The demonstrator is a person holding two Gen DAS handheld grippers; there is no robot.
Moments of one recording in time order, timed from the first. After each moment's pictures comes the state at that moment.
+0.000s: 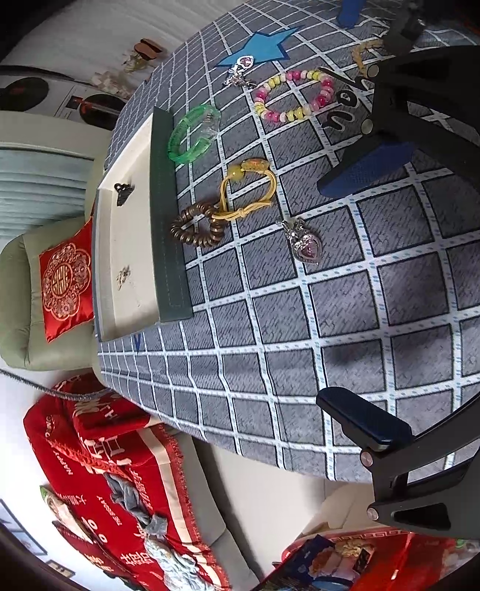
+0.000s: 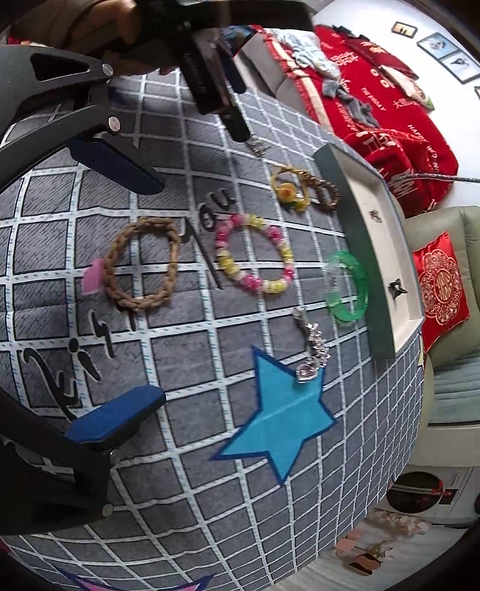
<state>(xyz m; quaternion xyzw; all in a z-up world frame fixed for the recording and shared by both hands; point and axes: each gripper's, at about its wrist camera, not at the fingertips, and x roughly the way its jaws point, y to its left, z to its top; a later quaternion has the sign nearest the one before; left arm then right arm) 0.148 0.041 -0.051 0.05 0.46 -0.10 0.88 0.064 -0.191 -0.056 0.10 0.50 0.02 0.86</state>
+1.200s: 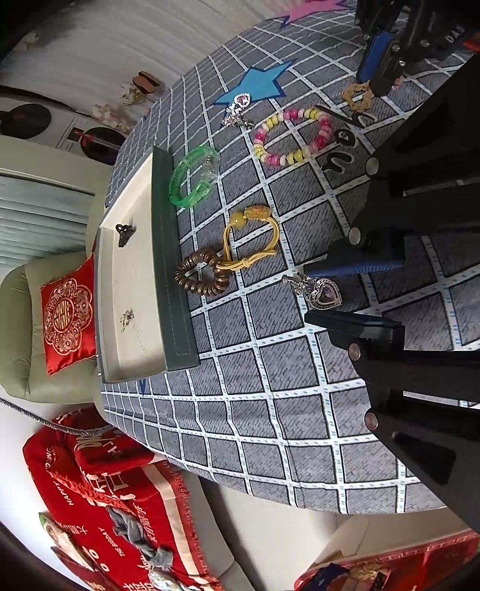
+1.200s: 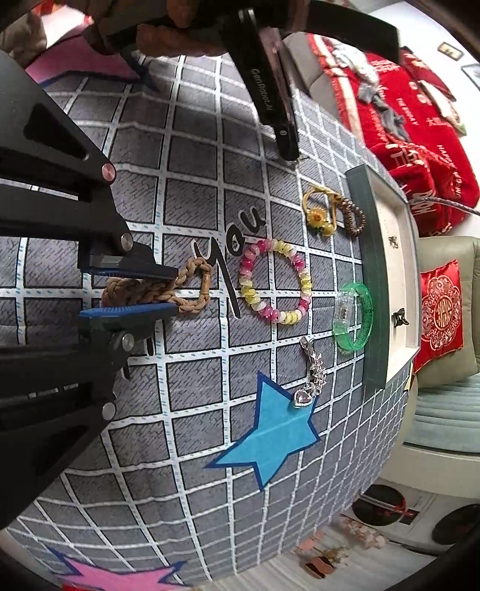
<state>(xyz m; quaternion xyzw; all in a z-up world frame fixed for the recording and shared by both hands) 0.143 0.033 -0.042 0.03 0.45 -0.17 0.87 0.053 -0.168 -0.050 0.05 0.49 0.03 0.87</state>
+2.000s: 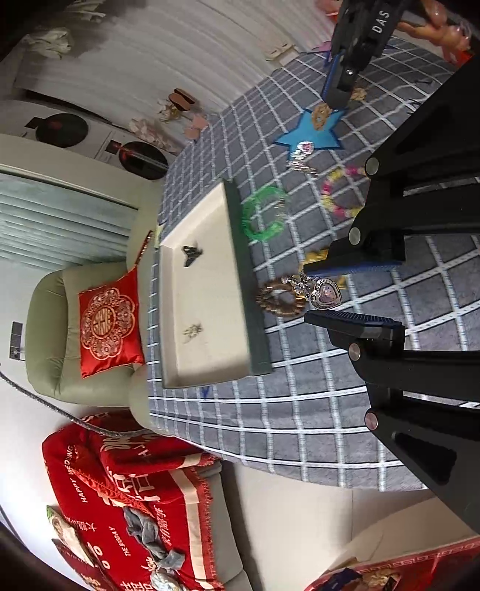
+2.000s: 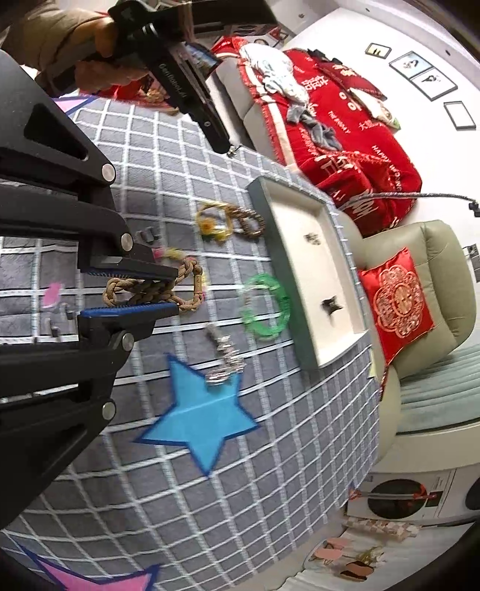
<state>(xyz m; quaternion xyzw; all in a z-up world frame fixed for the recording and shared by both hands) 0.155 0.034 0.028 -0.02 0.40 -0.19 0.90 0.097 -0.216 0.020 0.14 0.43 0.06 0.89</state>
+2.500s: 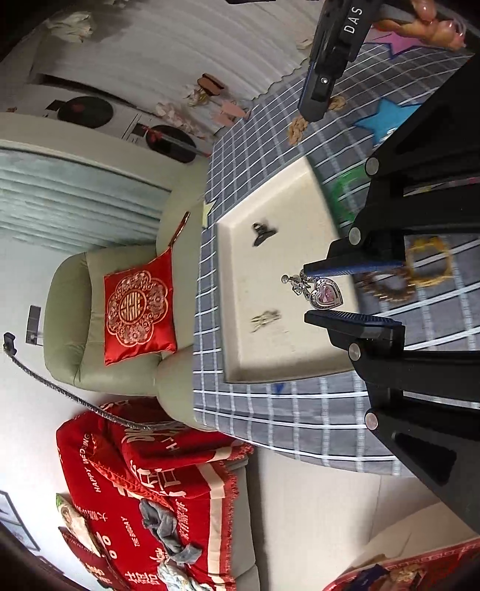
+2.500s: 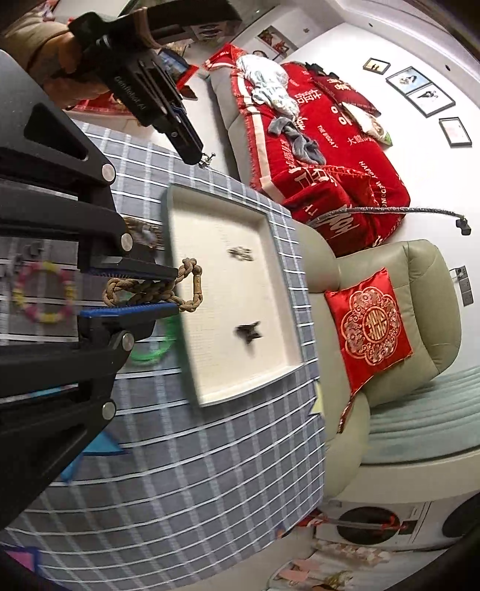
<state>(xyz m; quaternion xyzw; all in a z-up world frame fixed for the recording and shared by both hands) 0.245 0.019 0.055 -0.03 0.37 -0.16 0.91 0.226 -0.214 0.065 0.12 0.41 0.09 0.90</state>
